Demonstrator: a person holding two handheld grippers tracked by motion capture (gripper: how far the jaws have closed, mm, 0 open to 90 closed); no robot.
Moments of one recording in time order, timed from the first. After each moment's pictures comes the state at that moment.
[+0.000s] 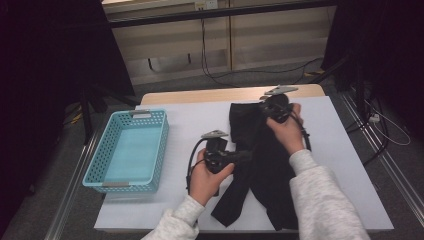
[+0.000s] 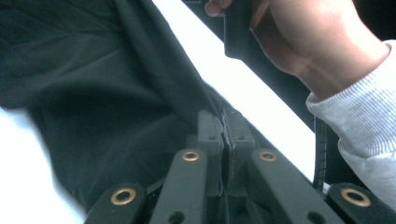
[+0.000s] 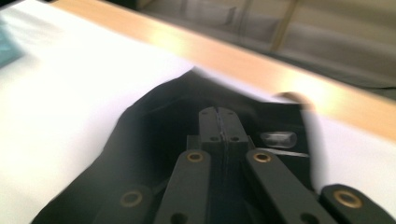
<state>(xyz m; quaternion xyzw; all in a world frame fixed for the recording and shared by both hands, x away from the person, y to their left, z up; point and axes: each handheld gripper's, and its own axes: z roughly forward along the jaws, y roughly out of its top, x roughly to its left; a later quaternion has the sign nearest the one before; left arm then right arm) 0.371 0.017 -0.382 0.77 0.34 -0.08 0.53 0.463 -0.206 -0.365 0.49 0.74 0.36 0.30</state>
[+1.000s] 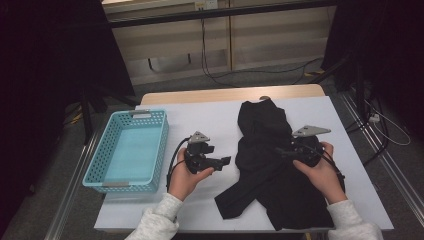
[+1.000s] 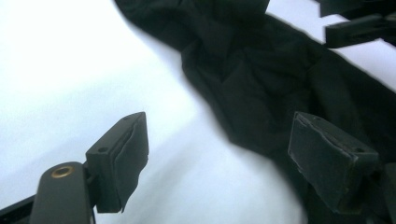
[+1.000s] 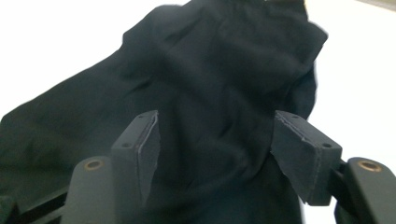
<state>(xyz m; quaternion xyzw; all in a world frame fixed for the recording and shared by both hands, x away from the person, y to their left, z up) 0.401 0.083 -0.426 0.82 0.34 0.05 0.45 0.356 -0.248 -0.420 0.49 0.76 0.35 0.24</state>
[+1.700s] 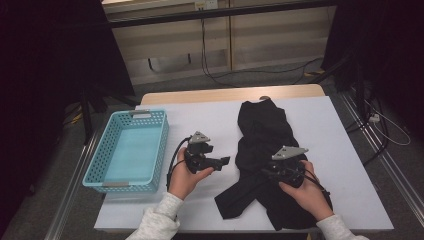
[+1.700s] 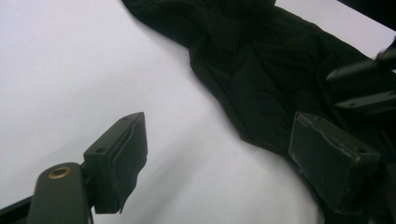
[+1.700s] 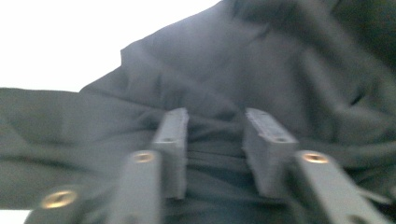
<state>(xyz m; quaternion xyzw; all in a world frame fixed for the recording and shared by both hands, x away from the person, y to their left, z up) 0.404 0.084 -0.429 0.83 0.34 0.06 0.45 0.326 -0.200 -0.448 0.43 0.82 0.34 0.18</state>
